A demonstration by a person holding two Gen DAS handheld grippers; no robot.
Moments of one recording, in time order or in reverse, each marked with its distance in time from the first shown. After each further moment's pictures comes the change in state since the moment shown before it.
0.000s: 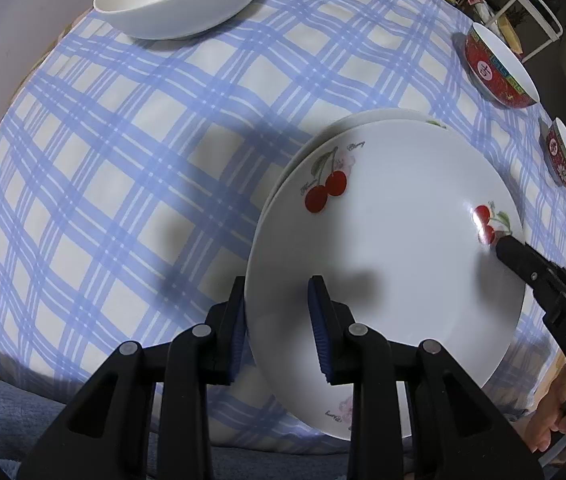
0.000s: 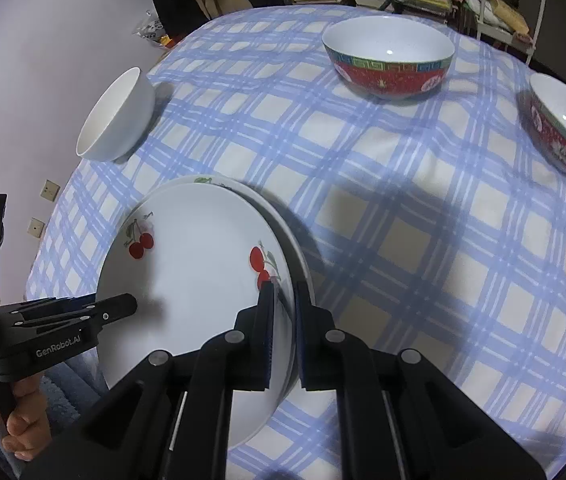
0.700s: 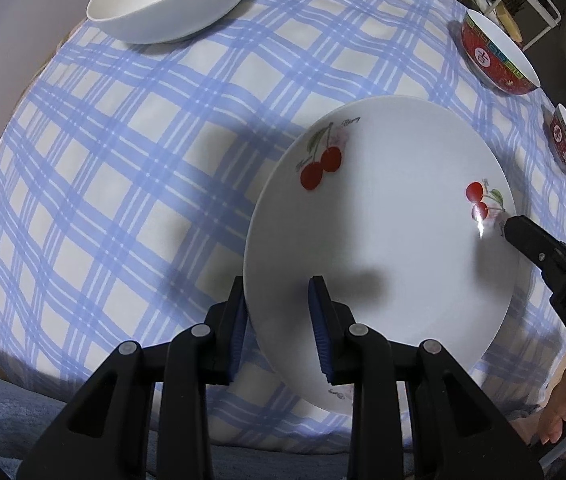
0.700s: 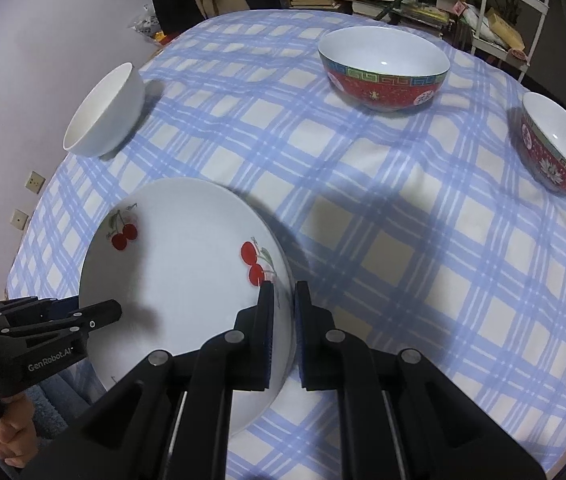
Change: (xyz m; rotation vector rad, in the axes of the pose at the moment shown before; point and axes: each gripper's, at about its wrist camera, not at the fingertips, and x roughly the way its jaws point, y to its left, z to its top) left arm 0.006 -0.008 -0.002 0.029 -0.004 0.038; right arm 0.001 -0.001 0.004 -0.033 -0.012 -0.062
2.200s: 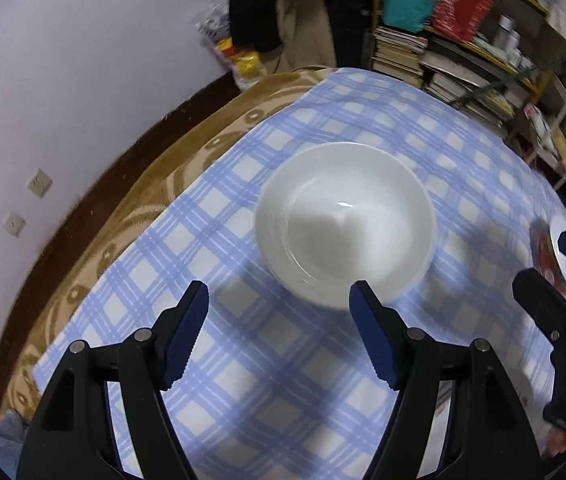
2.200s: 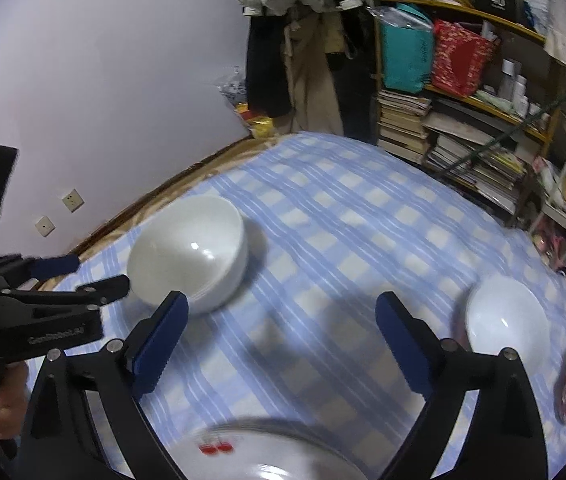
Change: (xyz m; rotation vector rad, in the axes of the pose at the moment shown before) left arm -0.082 0.105 0.121 -0.153 -0.361 0.164; right arm 0.000 0.122 0.136 -0.301 -0.321 0.091
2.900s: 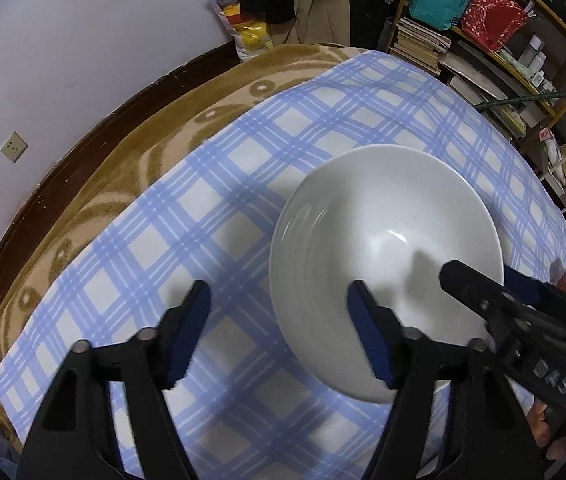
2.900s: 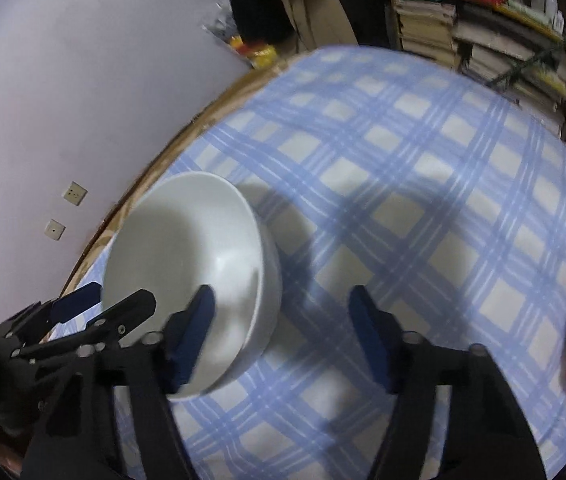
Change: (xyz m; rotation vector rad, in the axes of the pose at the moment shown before) left arm 0.076 0.019 0.023 -0.091 0.081 -0.079; right arm 0.125 0.009 0.021 0.177 0.287 0.110
